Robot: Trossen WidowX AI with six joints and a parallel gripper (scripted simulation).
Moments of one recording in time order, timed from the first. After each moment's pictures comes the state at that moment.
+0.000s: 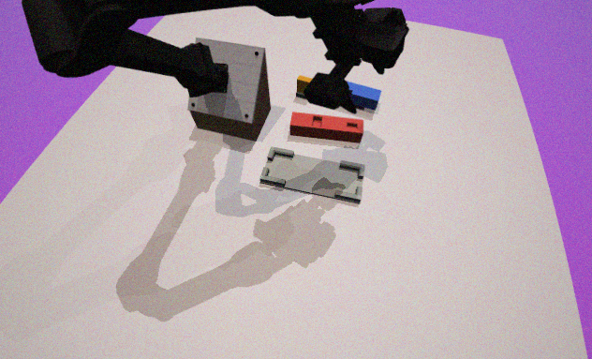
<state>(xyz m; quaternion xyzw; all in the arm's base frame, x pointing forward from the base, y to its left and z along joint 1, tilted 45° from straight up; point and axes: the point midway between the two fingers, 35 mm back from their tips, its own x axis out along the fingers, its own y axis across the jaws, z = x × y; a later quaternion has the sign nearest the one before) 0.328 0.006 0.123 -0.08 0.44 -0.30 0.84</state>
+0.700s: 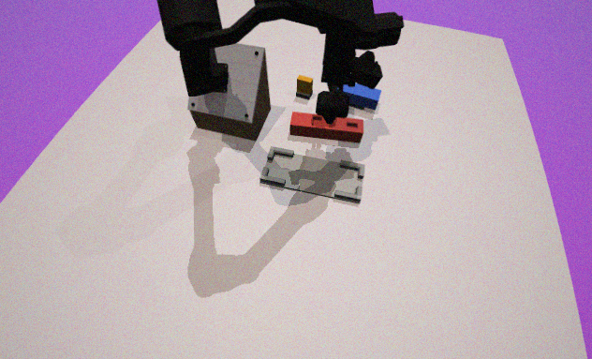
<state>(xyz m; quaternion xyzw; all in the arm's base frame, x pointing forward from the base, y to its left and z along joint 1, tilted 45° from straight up) 0.278 -0.022 -0.019 -0.27 0.68 -0.26 0.63</state>
